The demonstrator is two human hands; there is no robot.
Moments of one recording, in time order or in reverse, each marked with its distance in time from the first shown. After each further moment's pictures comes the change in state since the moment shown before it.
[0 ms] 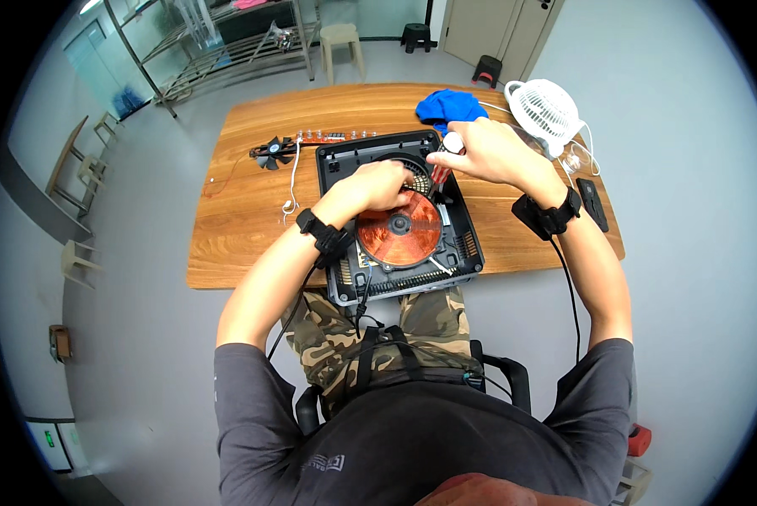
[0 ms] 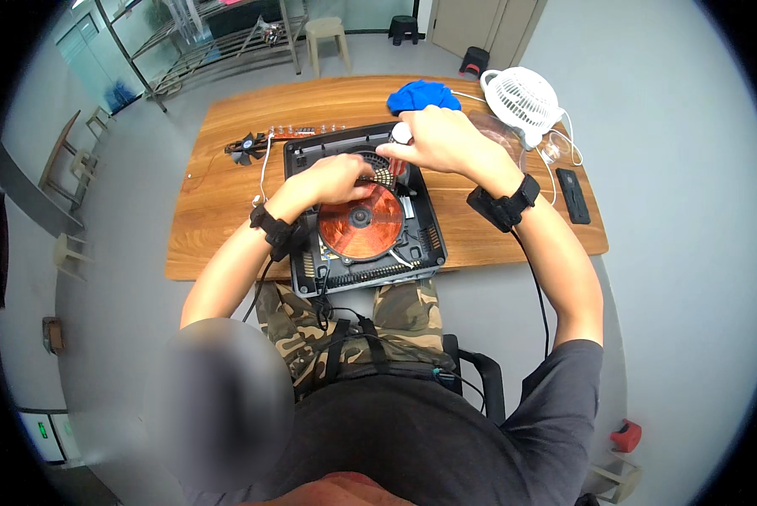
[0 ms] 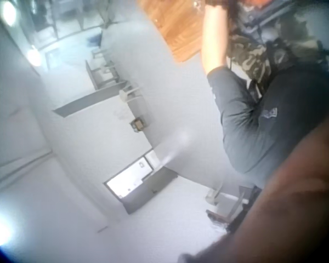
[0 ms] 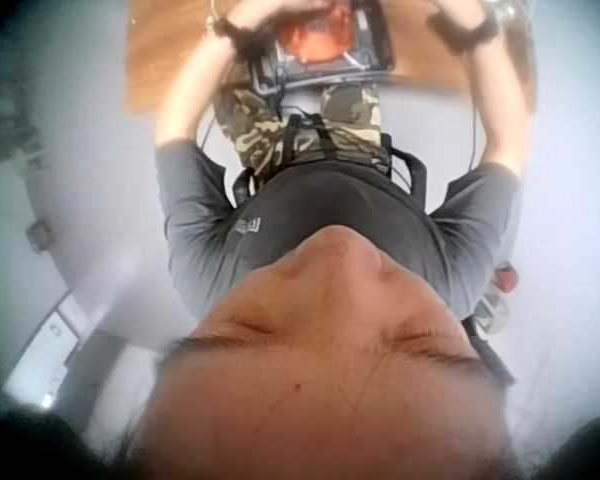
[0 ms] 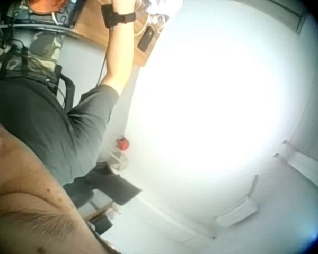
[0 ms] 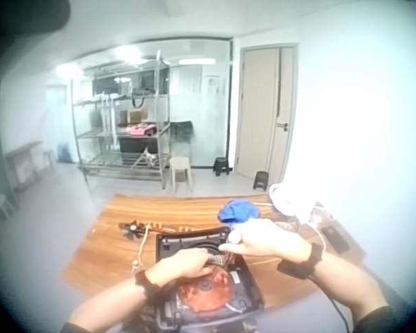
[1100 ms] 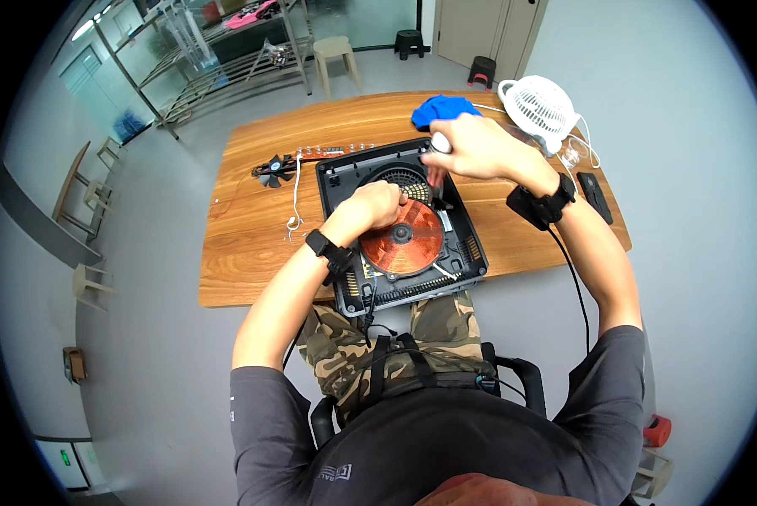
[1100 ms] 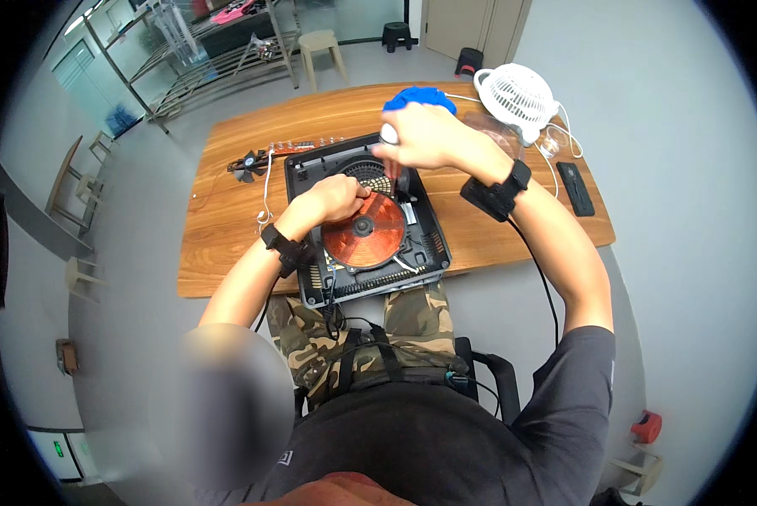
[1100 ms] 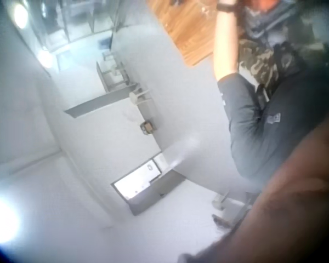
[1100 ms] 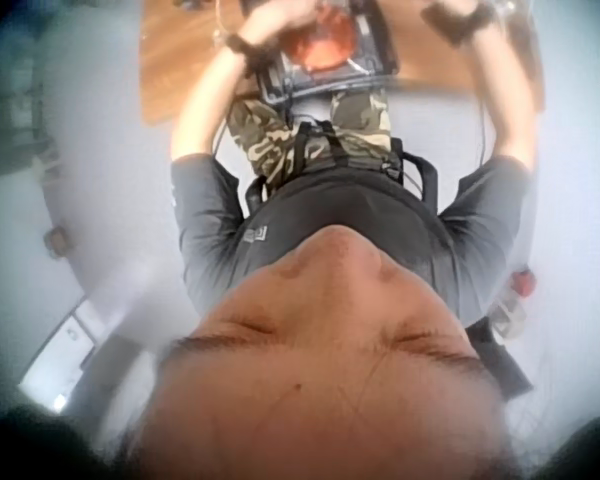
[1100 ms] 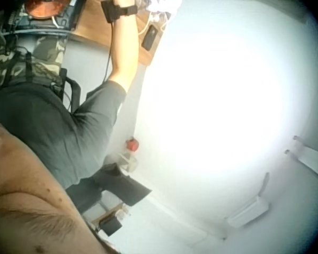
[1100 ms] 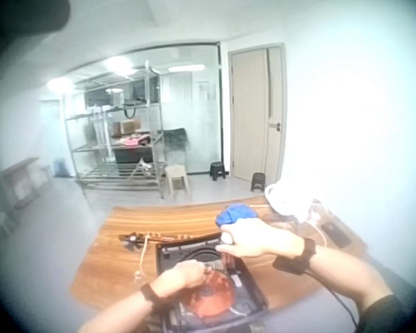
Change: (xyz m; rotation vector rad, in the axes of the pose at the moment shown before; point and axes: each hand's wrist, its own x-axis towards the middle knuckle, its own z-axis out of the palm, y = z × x) left_hand 0.007 0.000 0.021 0.010 -0.051 -0.150; right_hand 0.011 0.000 -0.014 0.121 -0.113 0.039
